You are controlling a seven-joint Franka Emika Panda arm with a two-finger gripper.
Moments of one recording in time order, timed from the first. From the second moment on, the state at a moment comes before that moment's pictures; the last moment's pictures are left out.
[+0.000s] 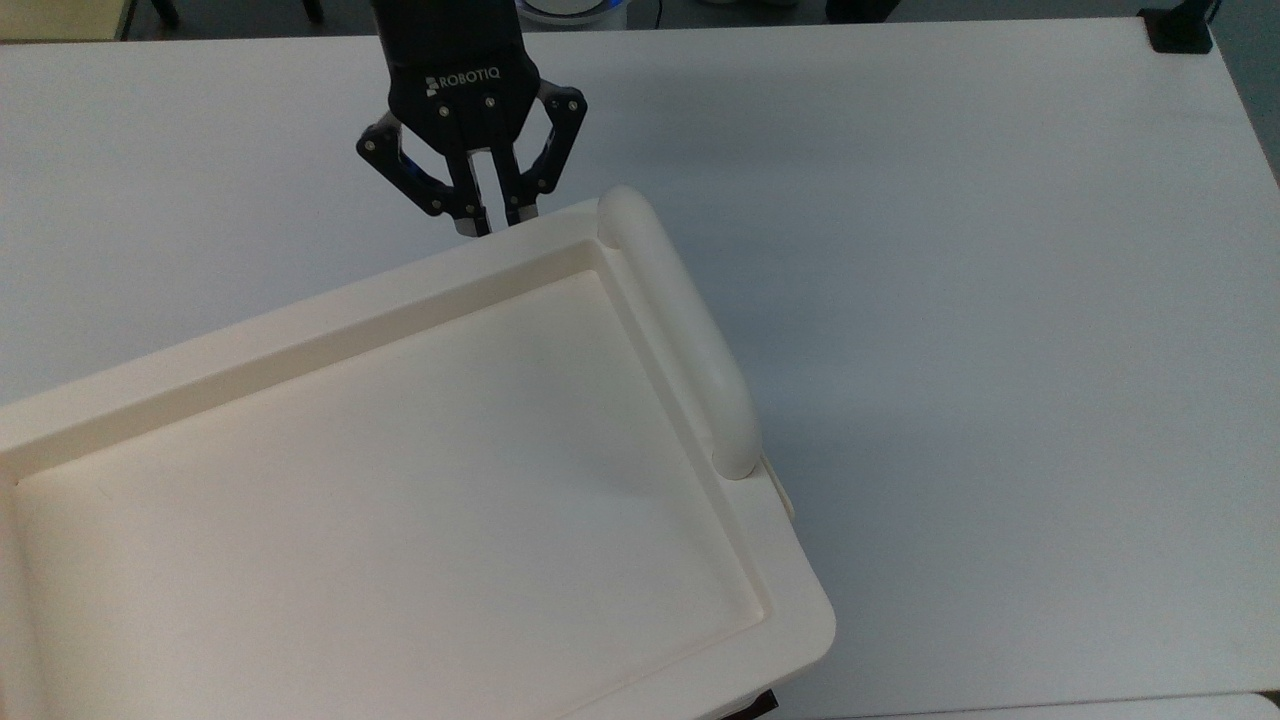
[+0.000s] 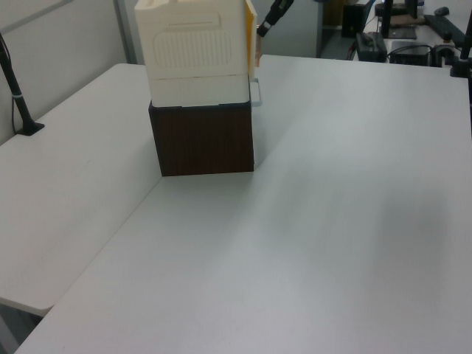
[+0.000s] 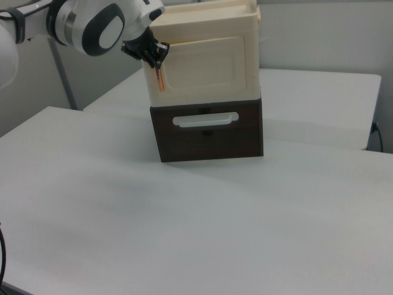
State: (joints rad) arm 0.01 0.20 -0.02 -1.48 0.26 2.31 -0.33
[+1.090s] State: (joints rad) arm -0.23 0.12 -0.04 -1.51 0.26 2.02 -0.33
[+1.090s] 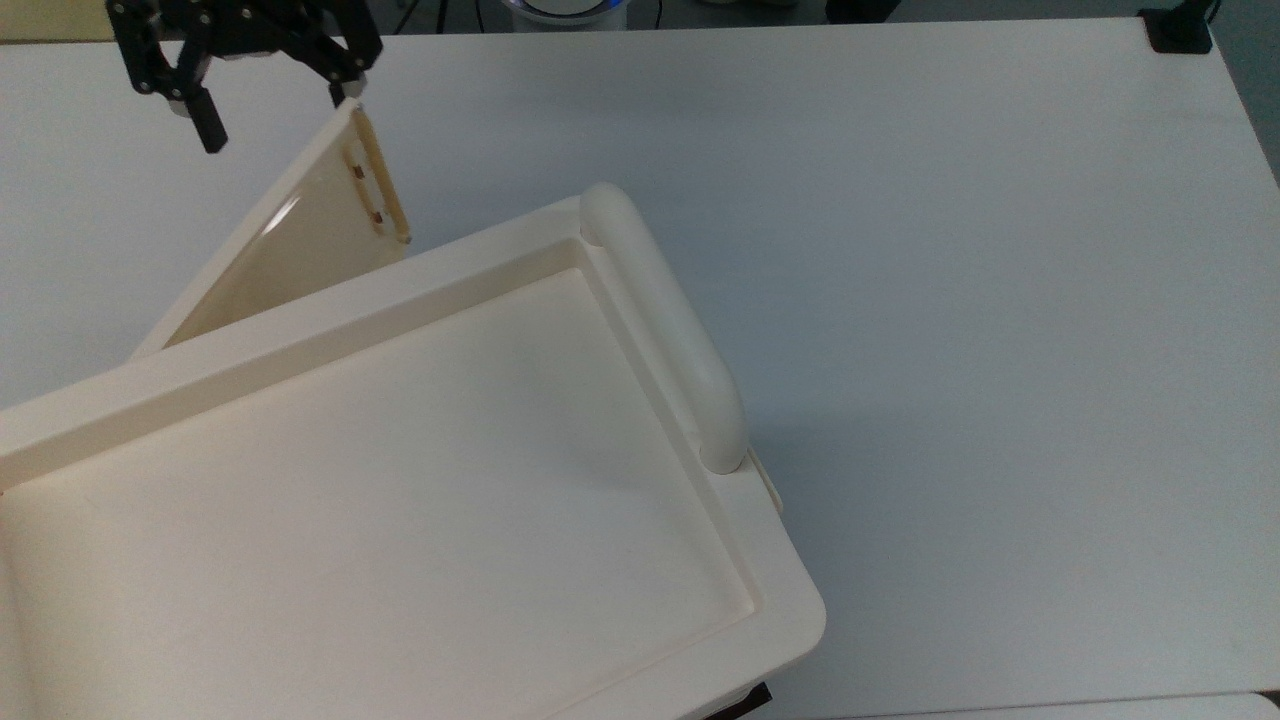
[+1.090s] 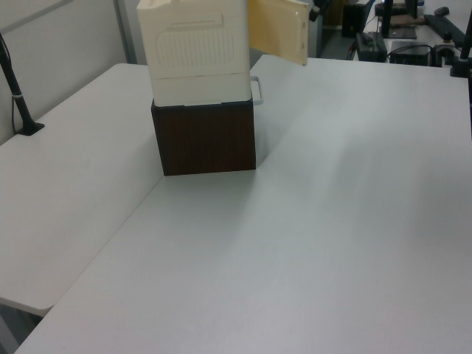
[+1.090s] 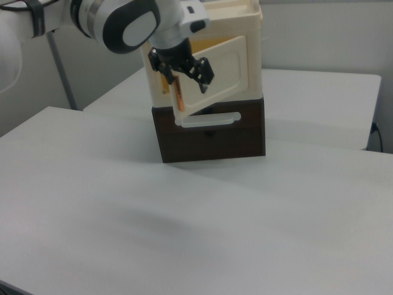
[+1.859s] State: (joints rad) arm -0.39 0.08 -0.13 -1.50 0.13 2.01 -0.34
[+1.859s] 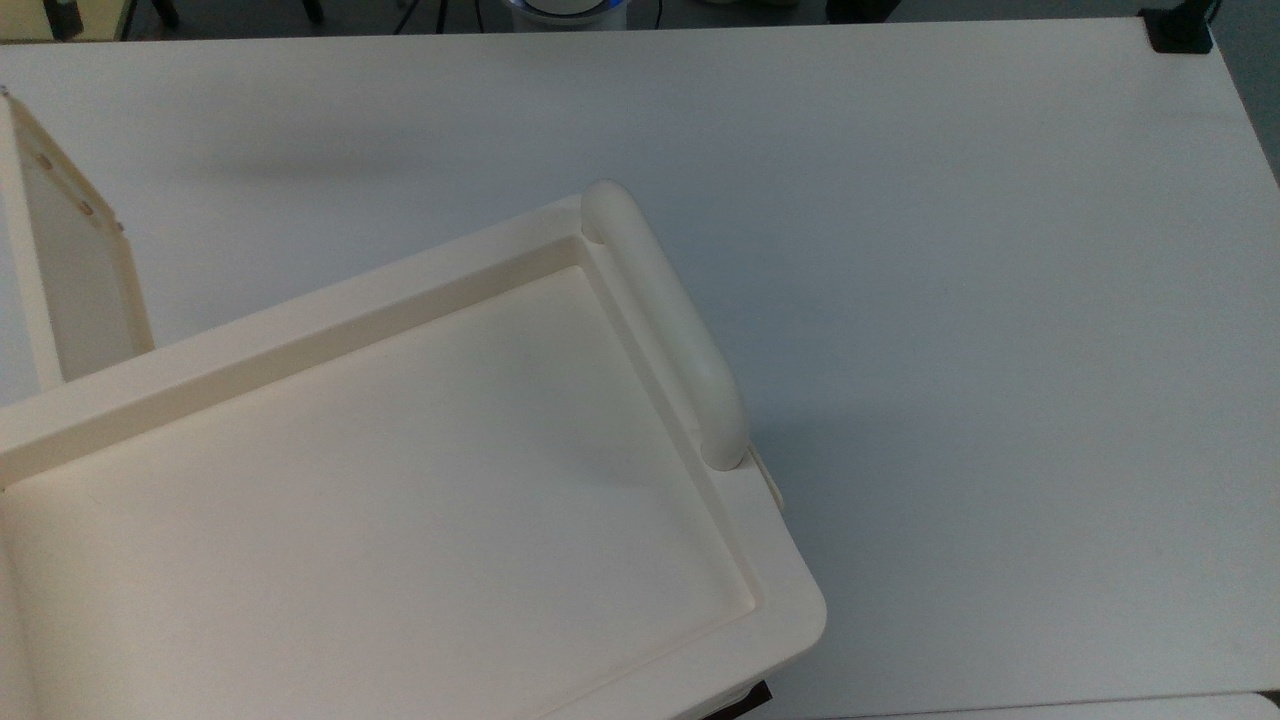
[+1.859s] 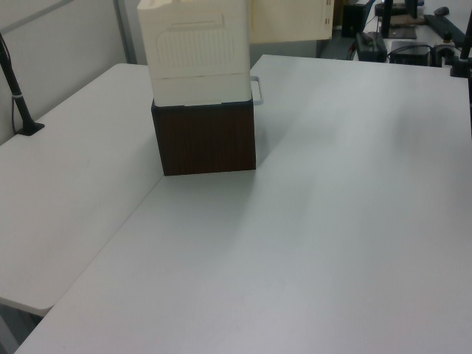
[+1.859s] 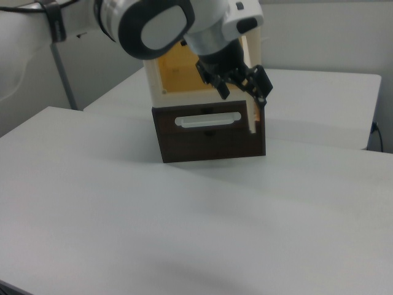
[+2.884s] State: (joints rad) arm -0.02 -0.03 -0.10 -1.52 0.04 1.61 -0.08
